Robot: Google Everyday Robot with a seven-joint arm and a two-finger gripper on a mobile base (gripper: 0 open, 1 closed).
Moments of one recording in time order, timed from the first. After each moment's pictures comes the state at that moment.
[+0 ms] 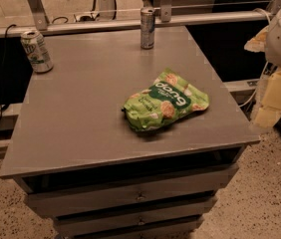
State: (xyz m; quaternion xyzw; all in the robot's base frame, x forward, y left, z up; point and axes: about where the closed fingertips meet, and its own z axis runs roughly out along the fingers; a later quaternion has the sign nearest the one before) arm 0.438 -0.217 0.976 -0.60 0.78 -0.03 0.16
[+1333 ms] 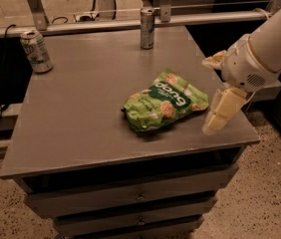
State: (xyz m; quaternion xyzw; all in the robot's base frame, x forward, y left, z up) arm 0.493 -0.164 0.908 -0.62 0.74 0.07 0.26
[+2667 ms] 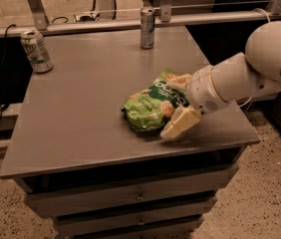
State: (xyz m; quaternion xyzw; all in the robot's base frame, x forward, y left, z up) arm 0.521 -0.090 0.847 -0.61 0.70 0.15 0.35
